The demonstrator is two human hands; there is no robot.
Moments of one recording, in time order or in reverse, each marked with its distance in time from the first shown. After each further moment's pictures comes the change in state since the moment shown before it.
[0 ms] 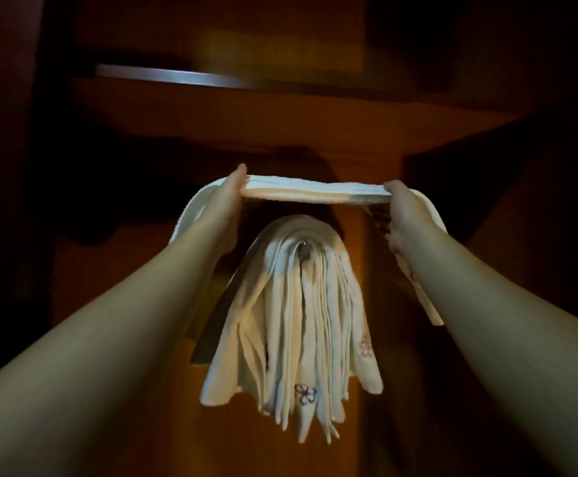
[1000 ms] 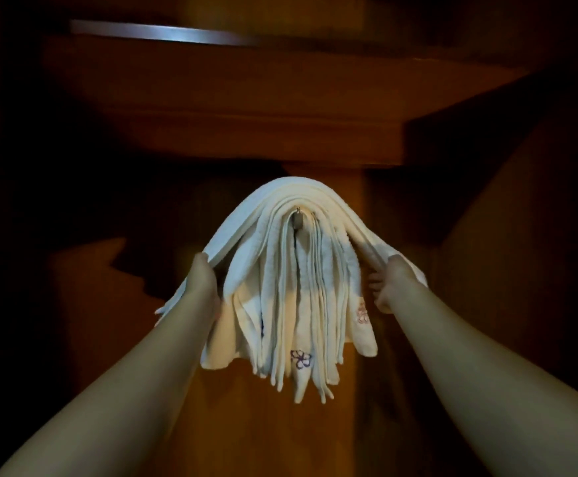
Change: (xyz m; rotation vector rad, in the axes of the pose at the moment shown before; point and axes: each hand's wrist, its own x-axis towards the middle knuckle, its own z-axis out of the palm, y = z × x) left_hand -0.044 -0.147 -0.052 -0.218 0.413 -0.346; right_hand 0.011 0.135 -0.057 -0.008 0.135 0.570
